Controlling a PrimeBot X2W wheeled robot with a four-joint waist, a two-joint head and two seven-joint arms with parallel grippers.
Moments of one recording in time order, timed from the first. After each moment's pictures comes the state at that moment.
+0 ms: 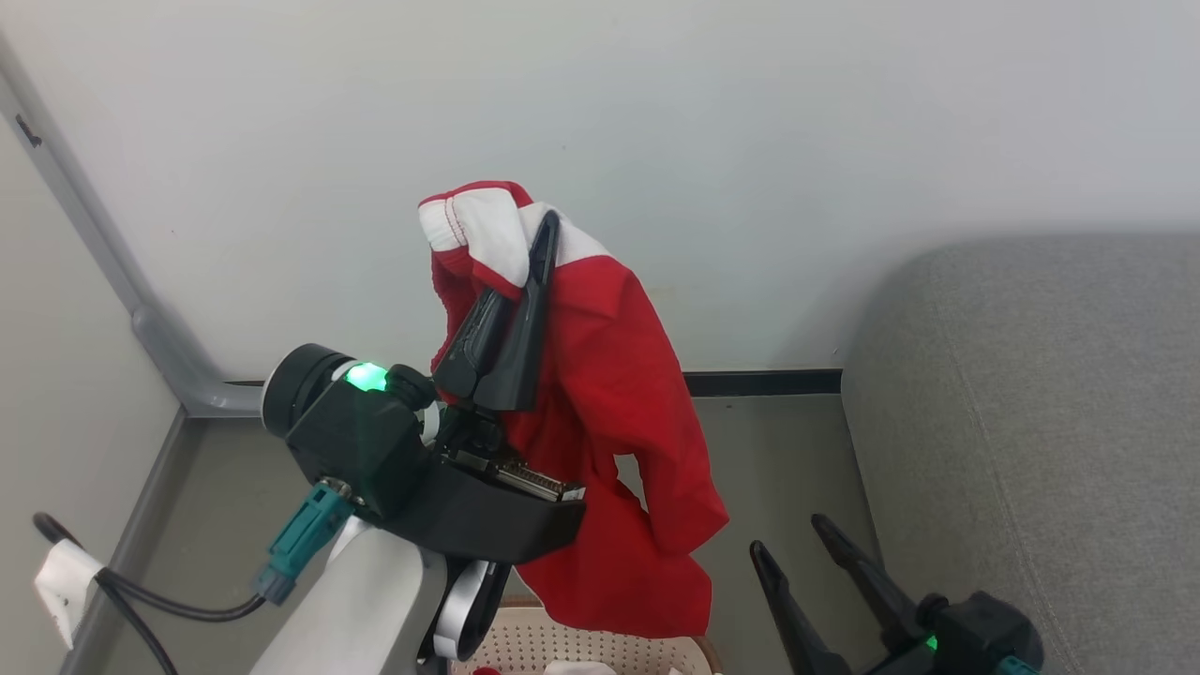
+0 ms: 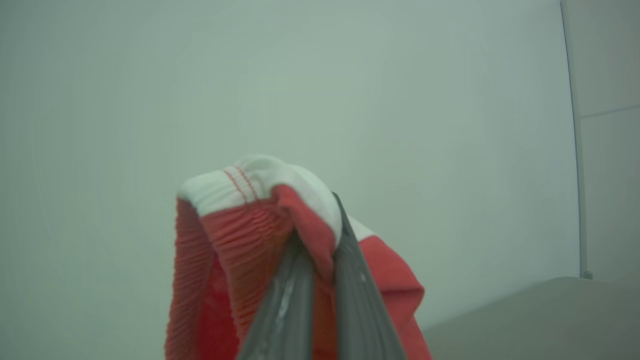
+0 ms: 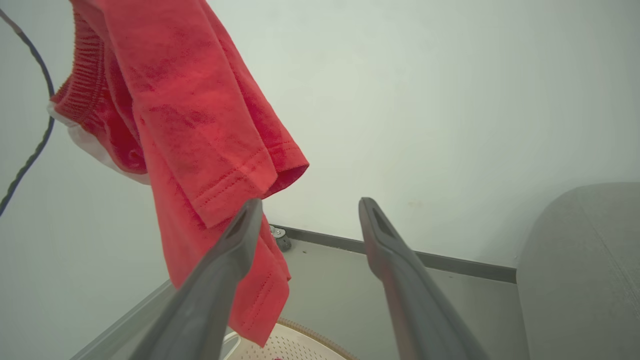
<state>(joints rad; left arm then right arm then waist) -0.52 0.11 -0.49 -0.04 -0.44 0.09 -0.22 -0.10 -0.21 0.45 0.06 0.37 0.04 -0.18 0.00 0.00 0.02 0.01</state>
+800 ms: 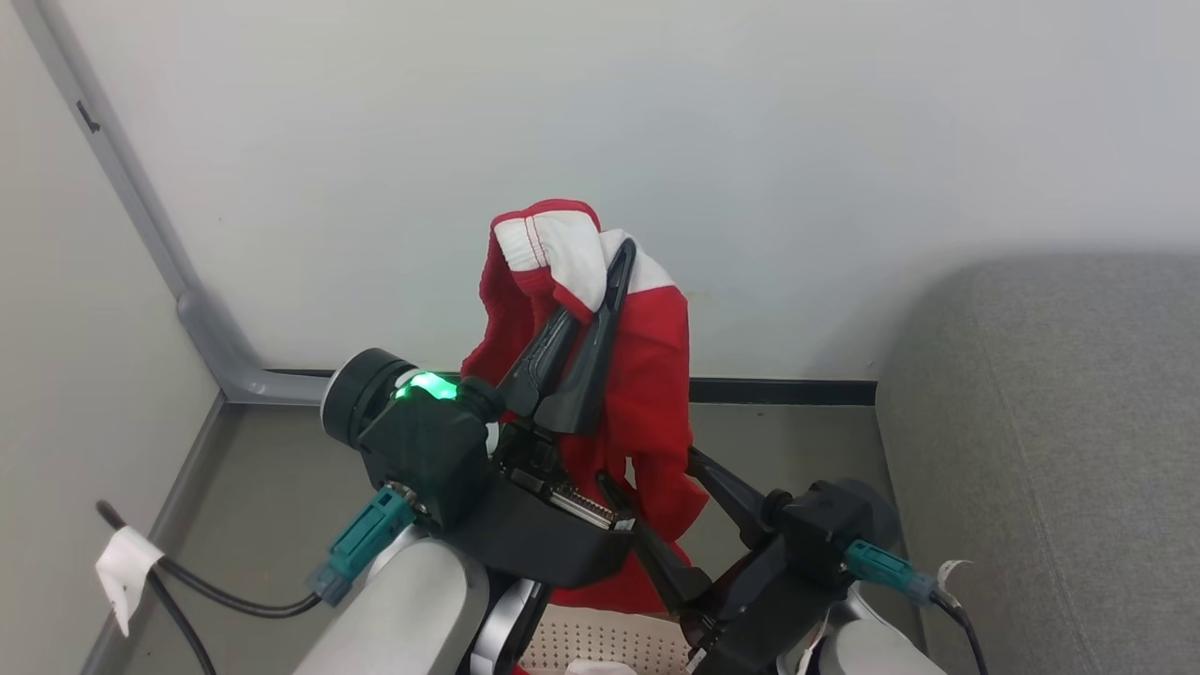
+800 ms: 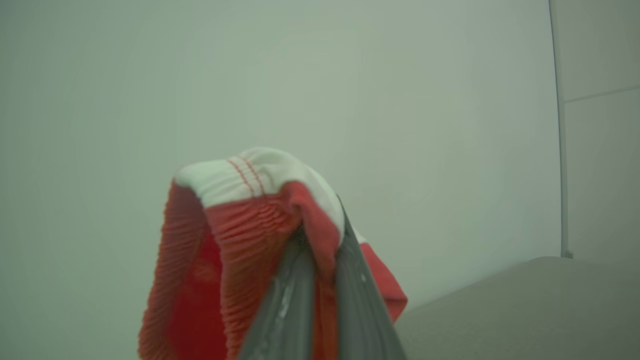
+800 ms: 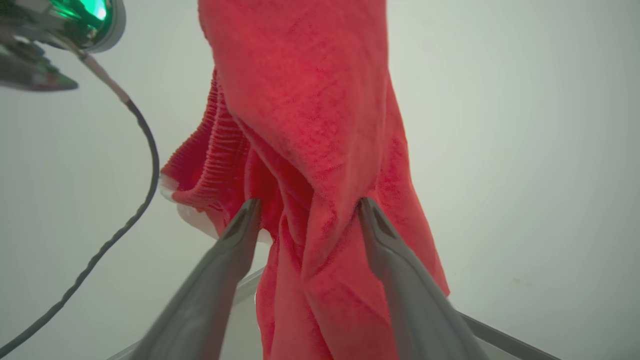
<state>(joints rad) -0.53 0.09 -0.56 -0.05 -0.44 0.07 -0.17 -0.39 -0.09 0.64 0.18 0.36 0.11 -0.11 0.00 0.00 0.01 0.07</state>
